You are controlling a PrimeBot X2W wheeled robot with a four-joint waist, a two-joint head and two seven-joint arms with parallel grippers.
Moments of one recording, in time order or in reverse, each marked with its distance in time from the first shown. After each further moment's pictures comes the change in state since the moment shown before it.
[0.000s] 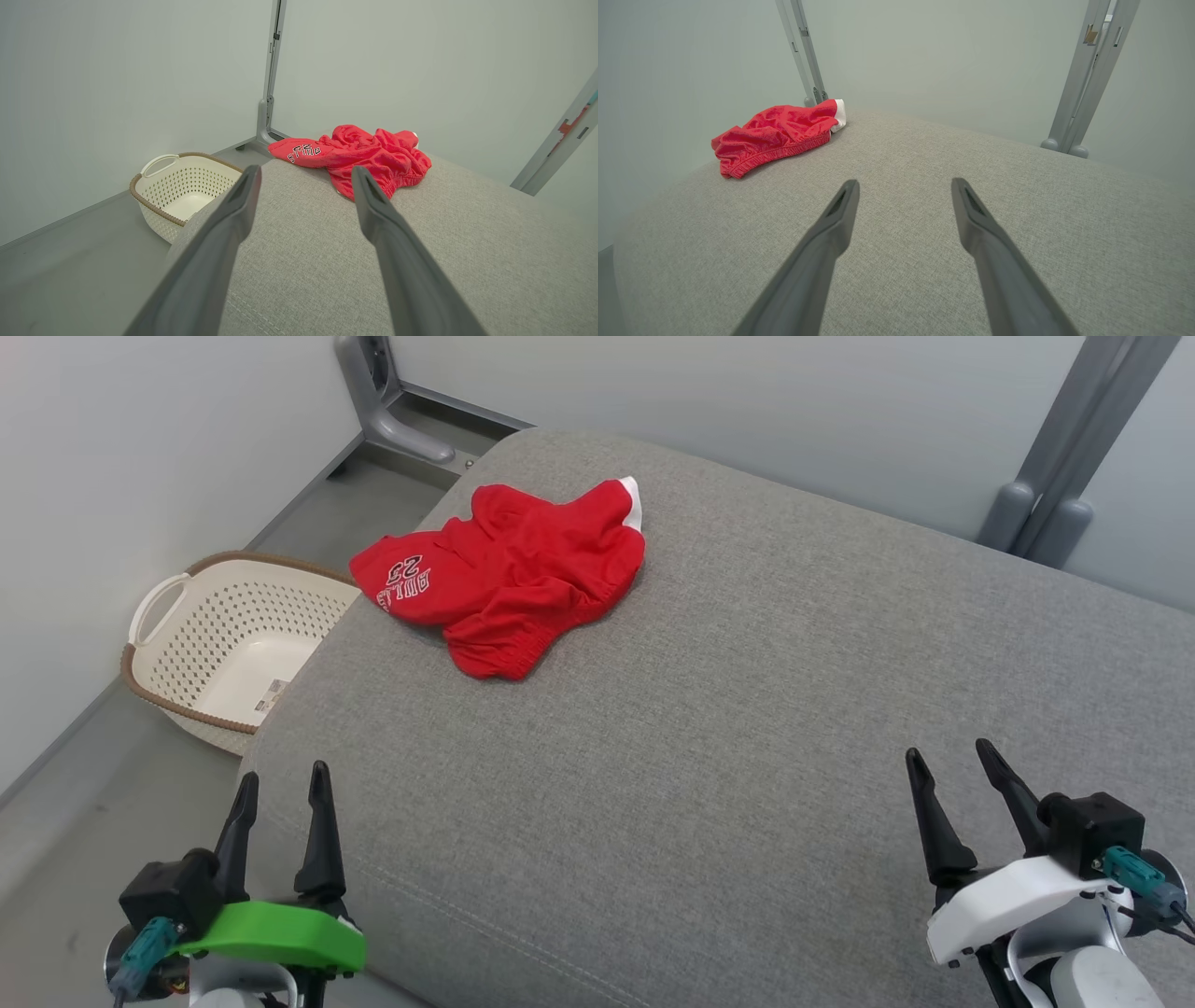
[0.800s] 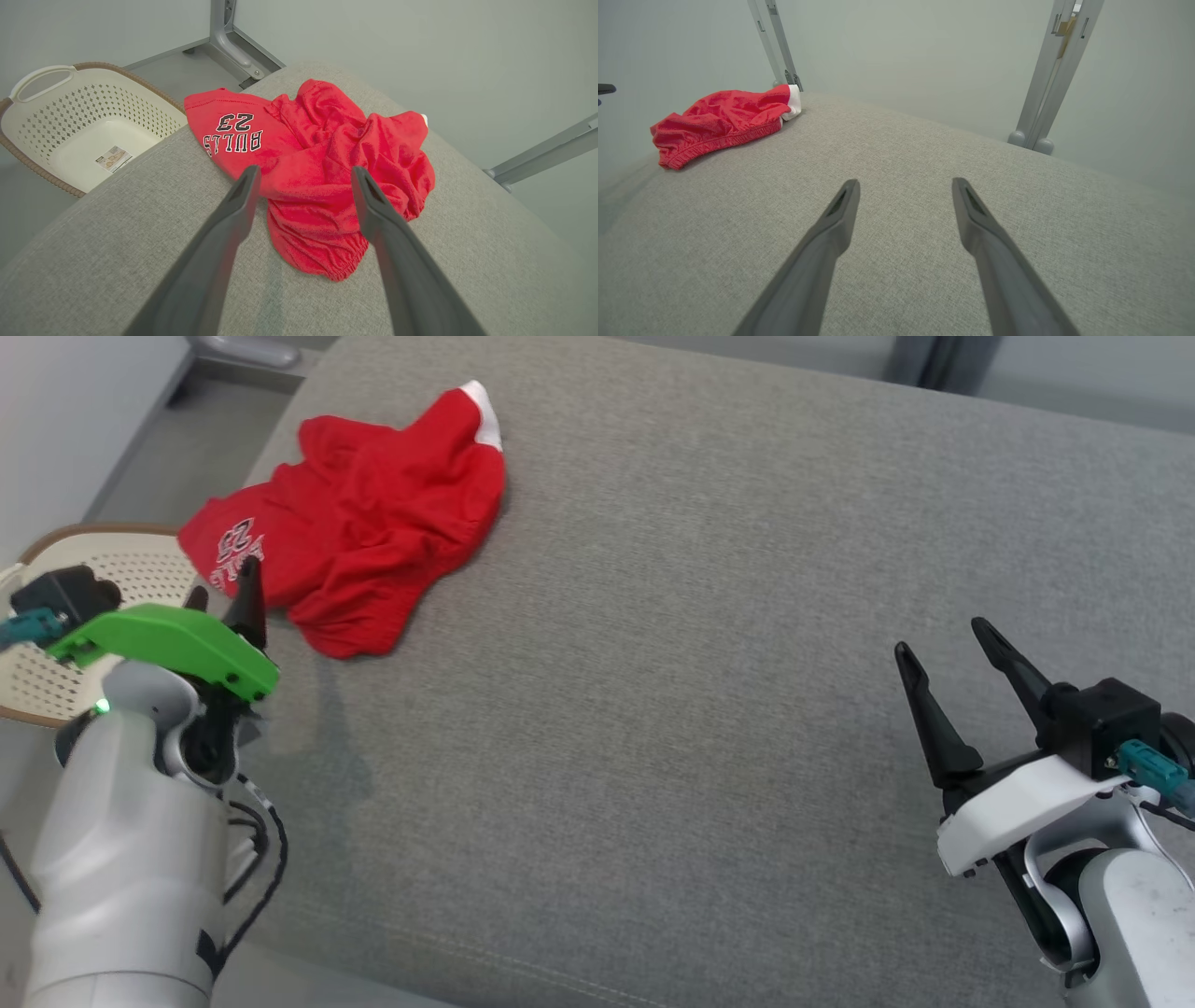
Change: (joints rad) left arm -0.672 0.085 -0.001 0.608 -0.339 0.011 0.323; right arm -0.131 -0.122 0.078 -0.174 -0.014 0.000 0.140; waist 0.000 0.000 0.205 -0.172
